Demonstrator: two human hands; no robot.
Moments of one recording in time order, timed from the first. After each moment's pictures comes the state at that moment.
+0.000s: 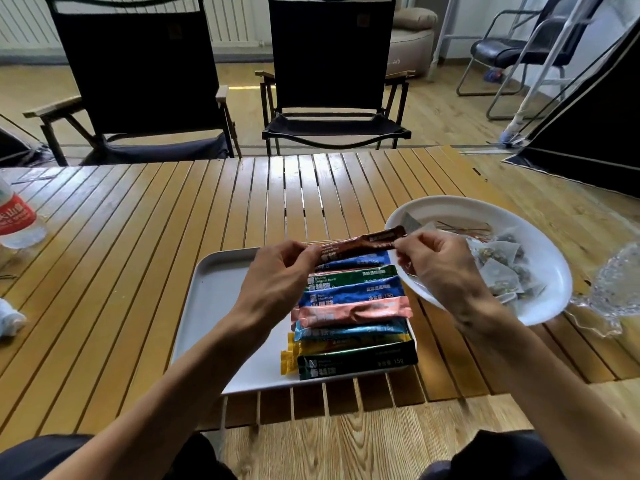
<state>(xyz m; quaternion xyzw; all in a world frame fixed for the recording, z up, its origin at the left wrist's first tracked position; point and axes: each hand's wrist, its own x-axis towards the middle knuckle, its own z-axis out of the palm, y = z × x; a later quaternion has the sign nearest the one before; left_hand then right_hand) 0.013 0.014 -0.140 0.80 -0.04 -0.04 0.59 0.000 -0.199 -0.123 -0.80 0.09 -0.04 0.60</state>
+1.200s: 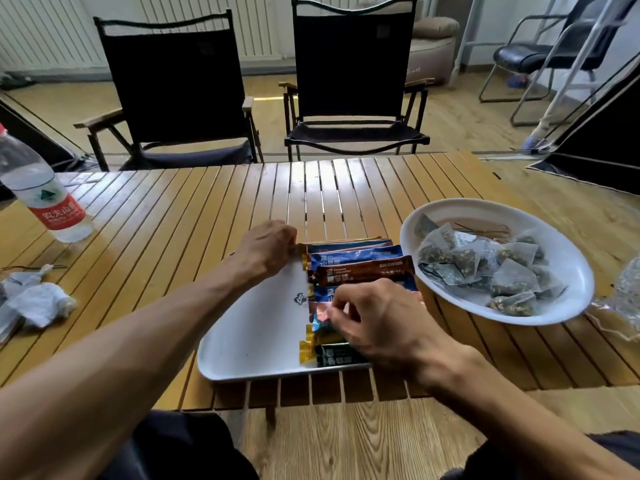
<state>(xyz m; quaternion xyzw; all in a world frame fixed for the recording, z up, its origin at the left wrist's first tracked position) 0.102 0.068 -0.176 0.98 -0.17 0.06 0.06 -0.045 -0.130 -0.128 -0.94 -0.23 -0.01 0.24</state>
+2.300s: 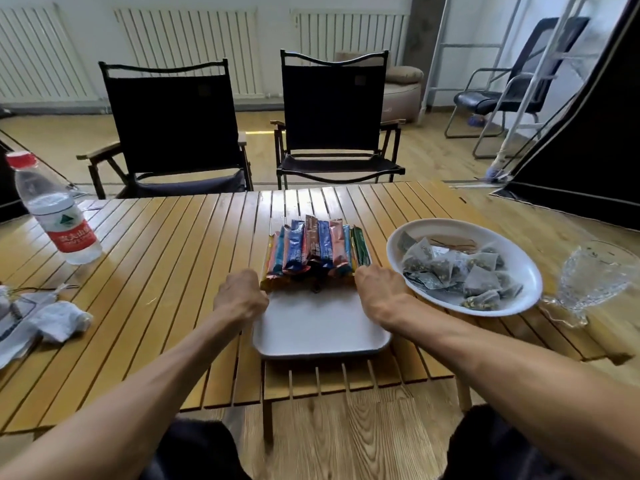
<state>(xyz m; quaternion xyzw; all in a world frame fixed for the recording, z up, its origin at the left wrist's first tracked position) 0.027 0.103 -0.177 0.98 0.04 0.02 0.19 0.005 -0.118 -0.152 -1.00 -0.02 -0.01 -0.04</state>
